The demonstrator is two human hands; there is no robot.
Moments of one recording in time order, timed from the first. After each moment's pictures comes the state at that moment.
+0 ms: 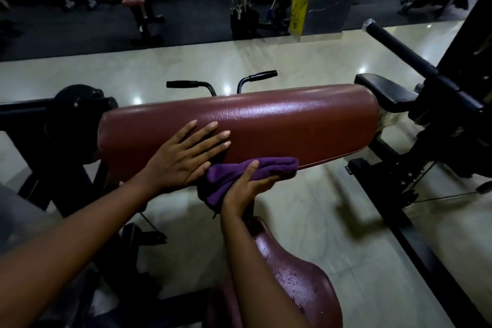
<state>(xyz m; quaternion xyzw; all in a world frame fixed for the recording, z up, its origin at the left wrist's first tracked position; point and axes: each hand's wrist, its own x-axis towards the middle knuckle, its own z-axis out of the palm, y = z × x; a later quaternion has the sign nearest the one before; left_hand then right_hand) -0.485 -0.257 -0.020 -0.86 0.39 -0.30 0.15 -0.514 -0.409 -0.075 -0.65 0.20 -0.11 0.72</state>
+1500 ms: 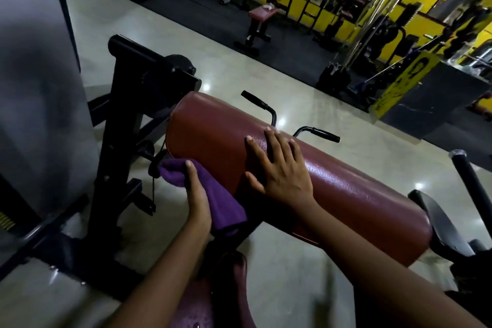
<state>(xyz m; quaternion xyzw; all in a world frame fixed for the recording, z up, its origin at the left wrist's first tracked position) -0.515 -0.336 -0.068 -0.25 -0.38 -0.26 -0.85 -0.413 -0.448 0.012 -0.83 -0.49 -0.26 -0.08</state>
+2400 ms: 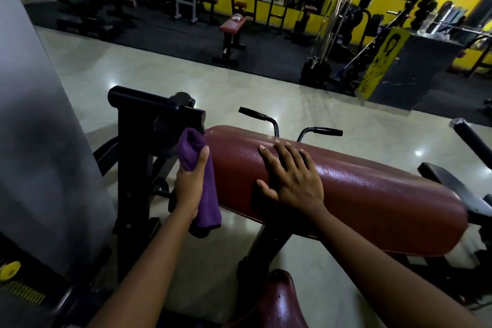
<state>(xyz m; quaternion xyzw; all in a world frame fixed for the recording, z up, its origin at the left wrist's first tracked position) -0.519 -0.205 -0.025 -0.59 -0.40 -0.24 -0.65 -0.421 -0.397 -0.004 -0.84 -0.40 -0.37 0.00</state>
